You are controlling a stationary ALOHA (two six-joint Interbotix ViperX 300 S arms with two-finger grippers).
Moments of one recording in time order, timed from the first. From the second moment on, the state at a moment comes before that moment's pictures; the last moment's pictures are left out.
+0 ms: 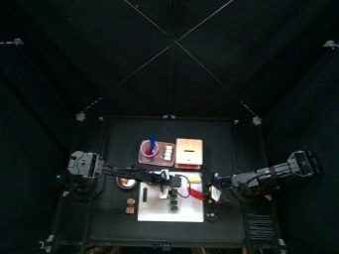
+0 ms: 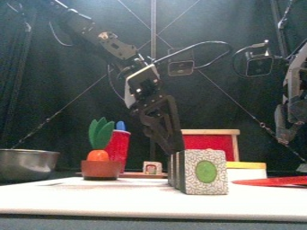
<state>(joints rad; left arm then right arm) -0.04 0.27 0.35 -0.08 0.32 0.09 0.15 -0.51 1.13 0.02 0.21 0.58</state>
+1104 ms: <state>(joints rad) -0.05 0.31 0.33 -0.08 0.35 0.09 0.13 -0.51 1.15 0.03 0.21 0.58</state>
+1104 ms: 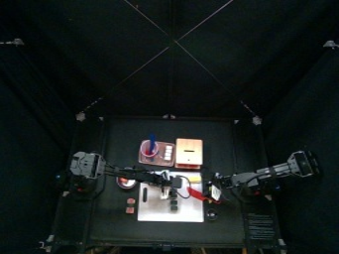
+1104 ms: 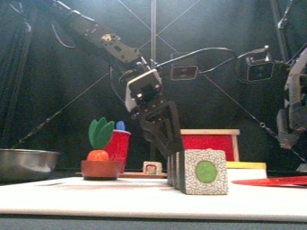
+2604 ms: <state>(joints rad) -0.04 0.15 0.36 0.01 0.42 0.08 0.11 -0.50 1.16 0.04 0.20 0.58</state>
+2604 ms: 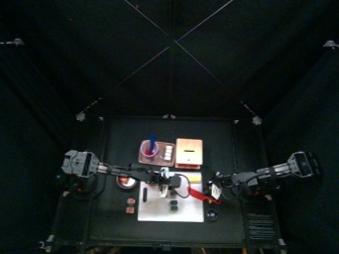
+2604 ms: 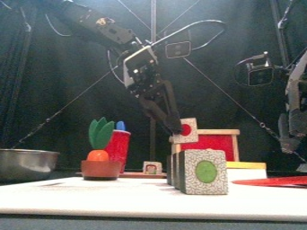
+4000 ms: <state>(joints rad) 0.25 -0.67 1.19 -0.03 0.38 0.04 0.08 -0.50 1.14 0.05 0.21 0.58</state>
